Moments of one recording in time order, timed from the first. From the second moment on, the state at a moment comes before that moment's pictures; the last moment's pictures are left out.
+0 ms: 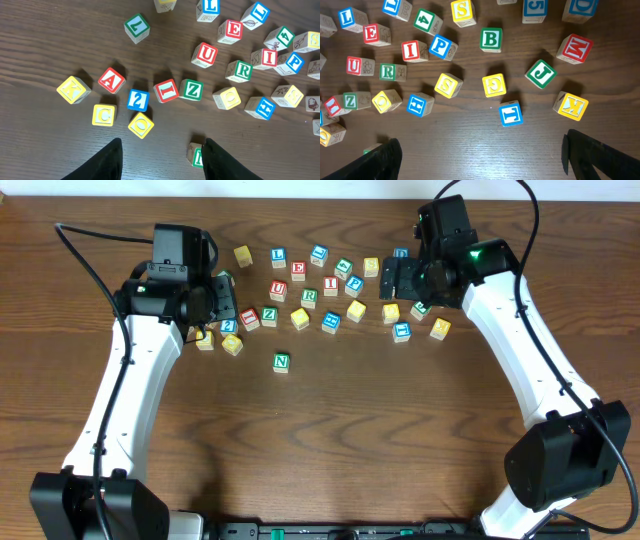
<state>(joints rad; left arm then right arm) -0.09 1.57 1.39 -0.85 0.05 -0.26 0.29 1.83 1.69 -0.96 -0.04 0.40</state>
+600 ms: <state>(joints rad) -0.09 1.57 1.39 -0.86 0.04 -0.26 0.30 1.83 1.69 -0.96 -0.04 0.40</state>
